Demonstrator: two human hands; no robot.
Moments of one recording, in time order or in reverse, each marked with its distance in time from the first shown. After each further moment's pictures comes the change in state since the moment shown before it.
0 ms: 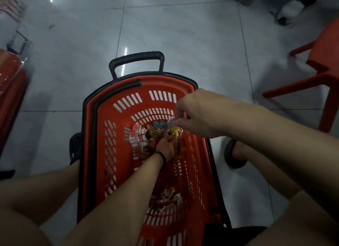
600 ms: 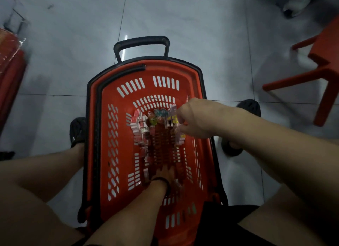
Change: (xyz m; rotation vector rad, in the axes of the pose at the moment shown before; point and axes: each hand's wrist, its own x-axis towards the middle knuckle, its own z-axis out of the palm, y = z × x) left_hand -0.063 -0.124 0.010 1.124 -0.379 -0.203; right_hand 0.000 -0.020 0.038 -0.083 -0.208 -0.022
